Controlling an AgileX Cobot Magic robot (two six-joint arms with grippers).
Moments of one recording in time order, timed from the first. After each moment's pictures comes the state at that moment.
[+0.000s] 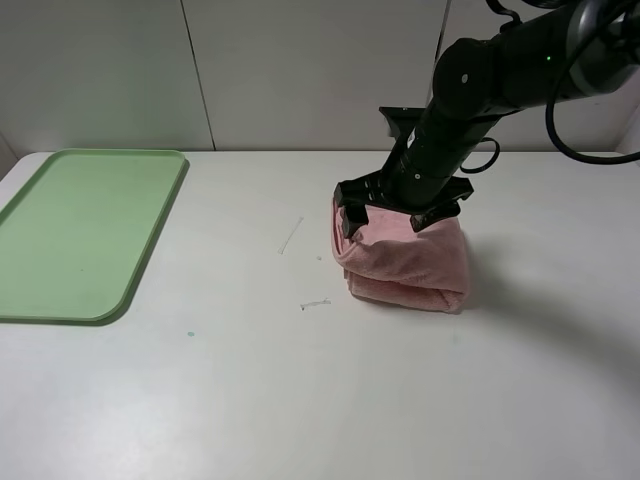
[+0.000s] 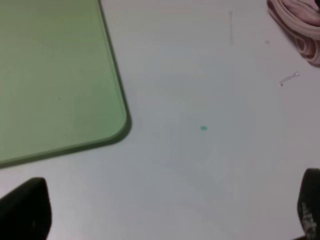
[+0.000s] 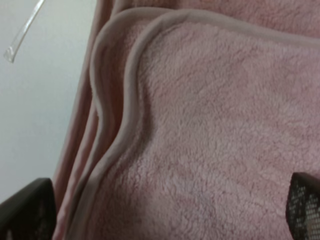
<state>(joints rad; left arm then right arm) -0.14 -0.01 -0.49 -0.10 1.07 0.09 0.51 1.91 -1.22 0.14 0.66 0.15</state>
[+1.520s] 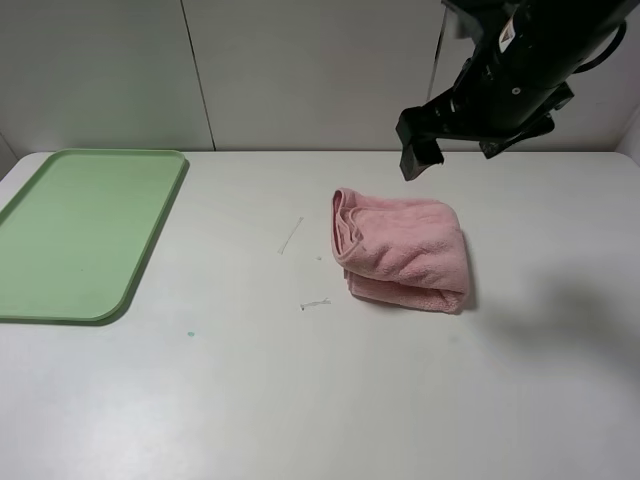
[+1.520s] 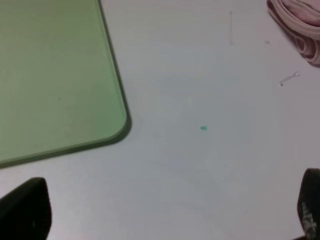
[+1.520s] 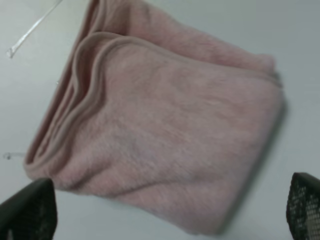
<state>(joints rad) -0.14 -0.01 -0.49 -0.10 1.07 0.09 0.51 1.56 -1.22 -0.11 0.90 0.16</state>
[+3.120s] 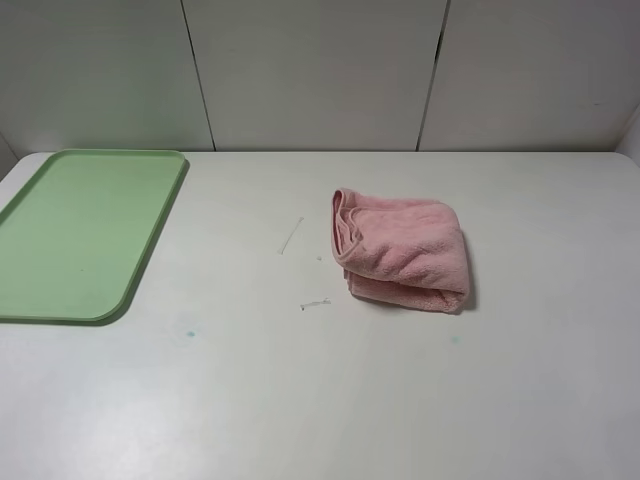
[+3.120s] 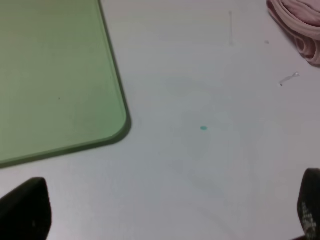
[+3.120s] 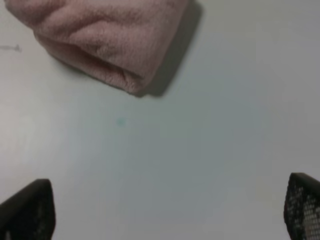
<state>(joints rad) -0.14 -0.01 -0.49 -0.10 1.07 0.09 0.27 0.33 -0.53 0.01 1.06 -0.06</state>
